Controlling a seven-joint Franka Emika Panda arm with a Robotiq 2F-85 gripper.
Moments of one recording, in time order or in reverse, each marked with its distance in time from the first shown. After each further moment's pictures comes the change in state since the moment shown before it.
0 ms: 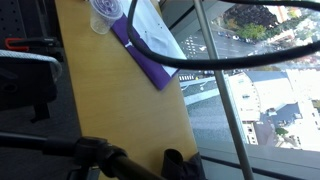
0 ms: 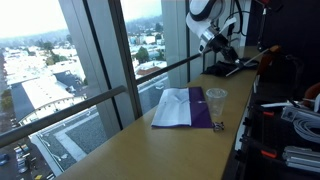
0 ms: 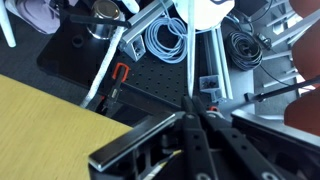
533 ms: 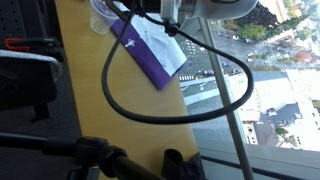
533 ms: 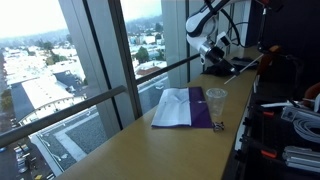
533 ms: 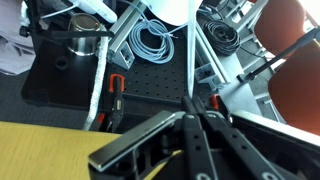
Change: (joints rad) arm -0.065 0.251 -0.021 0.229 0.087 -0.142 0.197
